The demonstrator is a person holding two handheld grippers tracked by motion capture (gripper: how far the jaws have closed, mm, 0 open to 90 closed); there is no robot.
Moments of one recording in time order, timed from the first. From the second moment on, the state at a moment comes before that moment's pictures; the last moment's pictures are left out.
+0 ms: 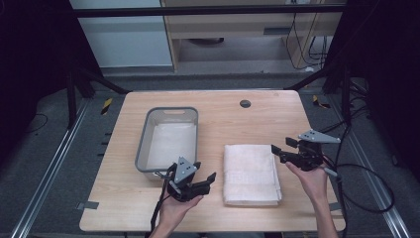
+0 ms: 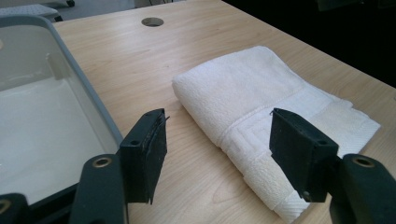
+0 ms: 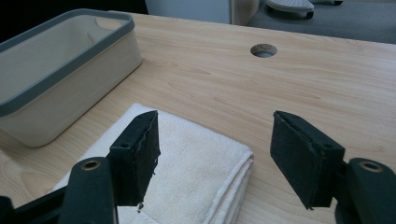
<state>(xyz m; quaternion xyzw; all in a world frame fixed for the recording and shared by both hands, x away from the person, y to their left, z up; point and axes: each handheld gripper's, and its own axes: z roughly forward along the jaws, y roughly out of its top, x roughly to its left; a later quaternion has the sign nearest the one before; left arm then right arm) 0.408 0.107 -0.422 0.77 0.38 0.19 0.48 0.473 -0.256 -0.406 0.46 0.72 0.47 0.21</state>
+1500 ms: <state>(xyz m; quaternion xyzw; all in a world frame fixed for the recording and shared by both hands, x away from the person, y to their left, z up) 0.429 0.047 -0.487 0.79 0.41 0.12 0.44 0.496 -0.250 -0.465 0.48 0.75 0.42 0.17</state>
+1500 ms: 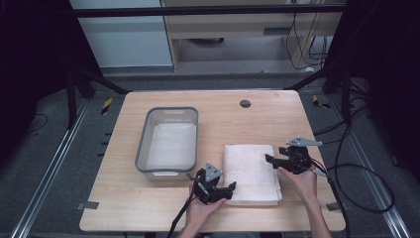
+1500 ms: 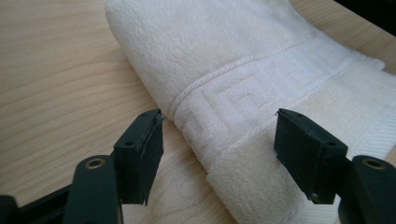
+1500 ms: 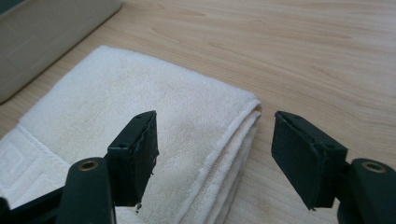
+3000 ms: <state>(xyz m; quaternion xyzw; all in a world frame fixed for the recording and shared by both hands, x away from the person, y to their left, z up) 0.434 0.032 -0.502 0.80 0.42 0.07 0.42 0.509 -0.239 -0.497 0.52 0.75 0.40 0.09</state>
